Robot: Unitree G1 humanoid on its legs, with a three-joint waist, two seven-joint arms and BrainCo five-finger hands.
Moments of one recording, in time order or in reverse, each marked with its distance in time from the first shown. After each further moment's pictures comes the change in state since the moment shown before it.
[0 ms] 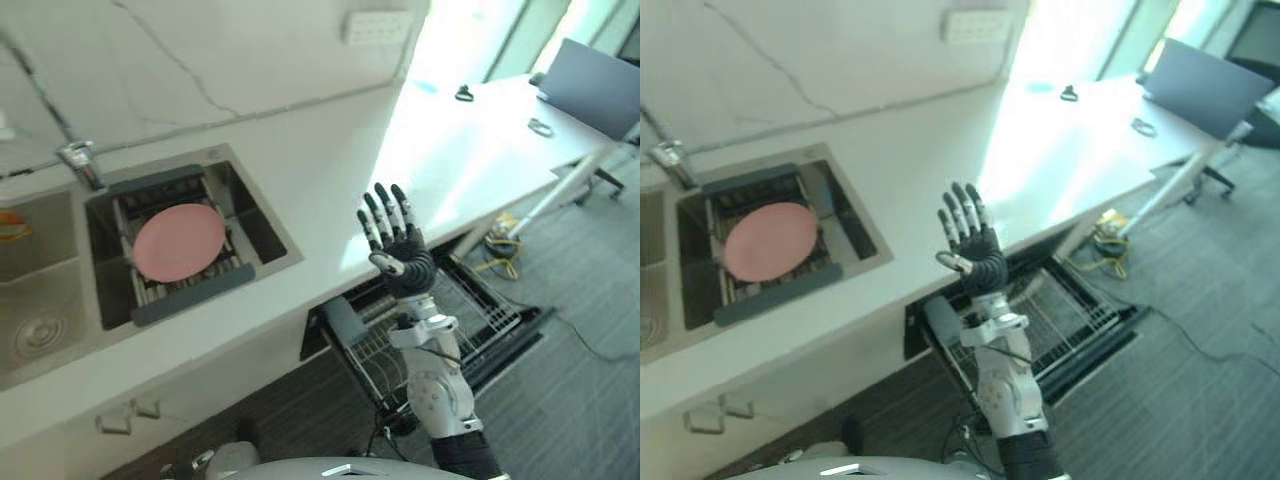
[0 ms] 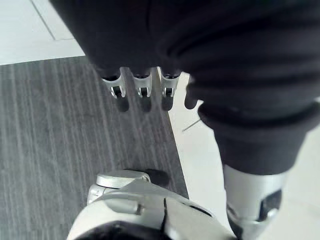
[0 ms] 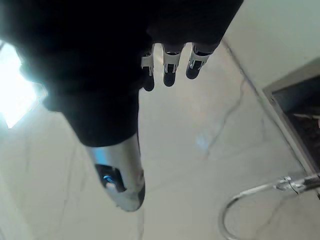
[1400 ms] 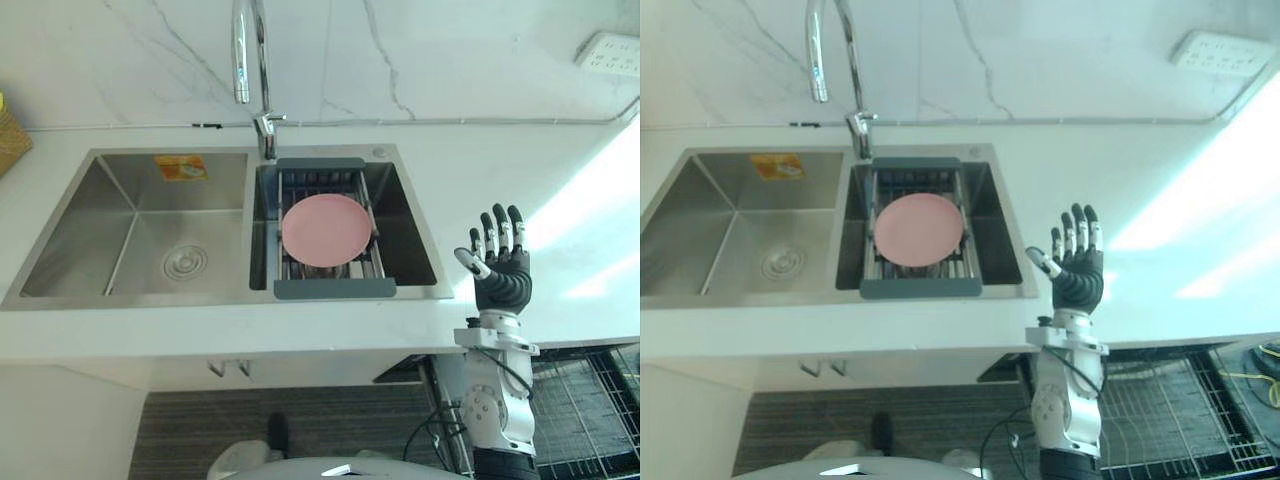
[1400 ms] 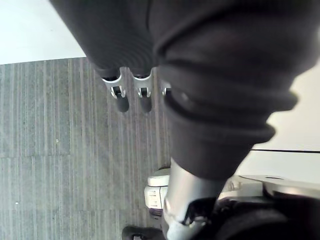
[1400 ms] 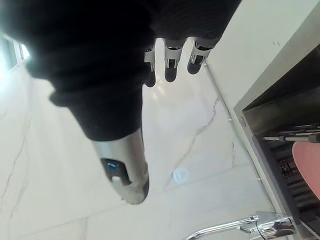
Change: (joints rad) left arm -0.020 0.060 -0.137 0.130 0.144 -0.012 -0.223; right arm 0.098 -0.026 -0.379 -0.020 -0.155 -0.022 -0.186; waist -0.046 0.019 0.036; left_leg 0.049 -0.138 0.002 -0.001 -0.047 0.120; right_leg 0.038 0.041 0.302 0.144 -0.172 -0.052
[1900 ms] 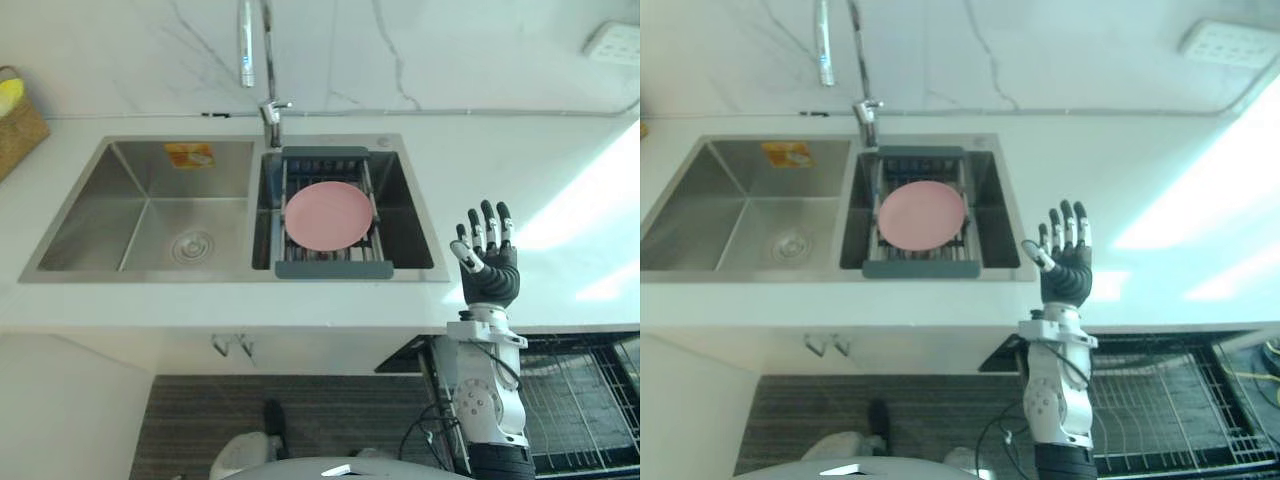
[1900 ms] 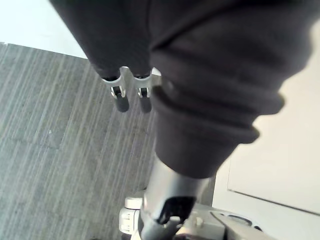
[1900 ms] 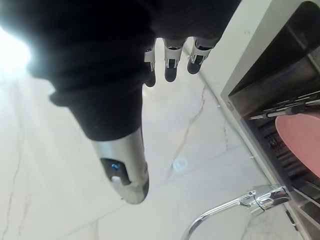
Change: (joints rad) left arm 0.027 -0.053 0.089 -0.074 -0.197 -0.026 0.198; right arm -0.025 -0.014 0.082 0.001 0.106 0.022 -0.065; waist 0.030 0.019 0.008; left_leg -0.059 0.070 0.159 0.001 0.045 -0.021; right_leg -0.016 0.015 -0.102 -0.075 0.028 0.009
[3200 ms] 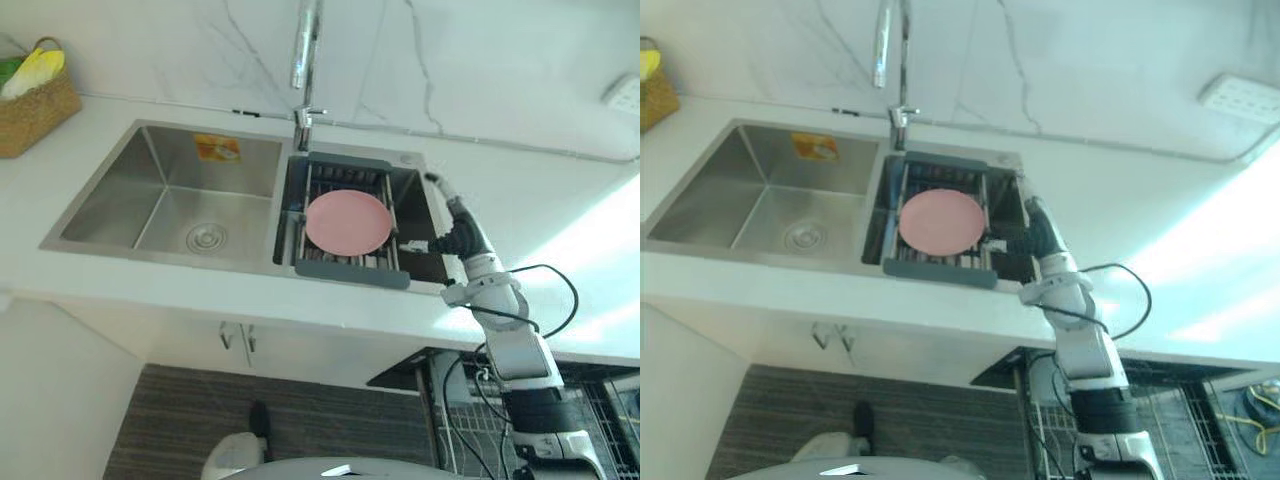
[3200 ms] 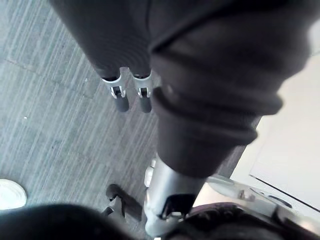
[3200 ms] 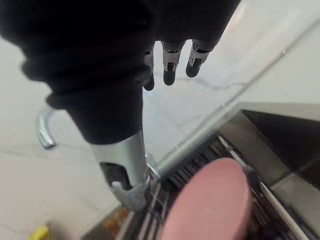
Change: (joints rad) left arm 0.033 0.054 0.001 -0.040 -0.077 0.159 -0.194; right arm -0.257 -0.347 0.111 0.164 -1.018 0.246 0.033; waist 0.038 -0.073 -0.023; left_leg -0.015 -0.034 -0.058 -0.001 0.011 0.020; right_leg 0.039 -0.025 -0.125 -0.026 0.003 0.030
